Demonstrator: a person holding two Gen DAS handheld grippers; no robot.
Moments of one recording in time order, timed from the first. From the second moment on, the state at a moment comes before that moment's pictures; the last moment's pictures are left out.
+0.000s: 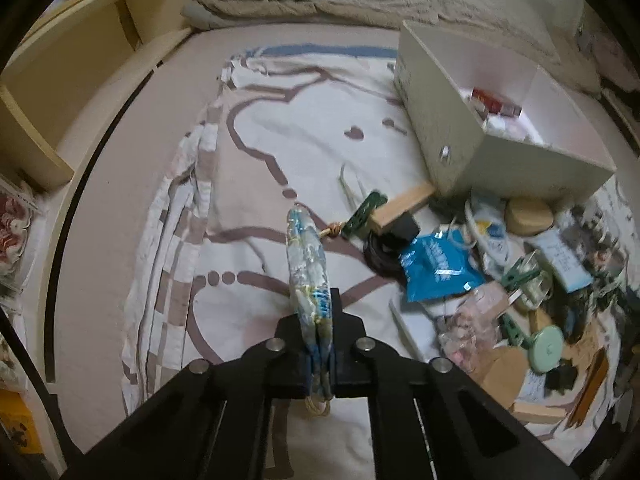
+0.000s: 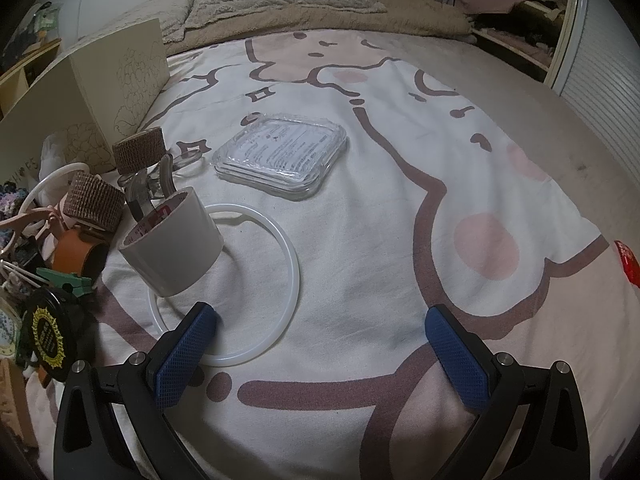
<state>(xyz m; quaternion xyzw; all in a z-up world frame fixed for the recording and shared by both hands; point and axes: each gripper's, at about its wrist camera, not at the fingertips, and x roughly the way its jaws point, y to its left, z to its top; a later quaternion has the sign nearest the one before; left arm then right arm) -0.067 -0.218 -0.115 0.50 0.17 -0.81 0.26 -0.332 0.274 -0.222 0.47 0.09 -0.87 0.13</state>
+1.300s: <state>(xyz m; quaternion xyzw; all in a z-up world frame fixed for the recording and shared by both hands) -0.067 -0.189 -0.060 0.41 0.23 -0.86 0.18 -0.305 0.264 -0.216 0.48 0.15 -0.82 0.27</state>
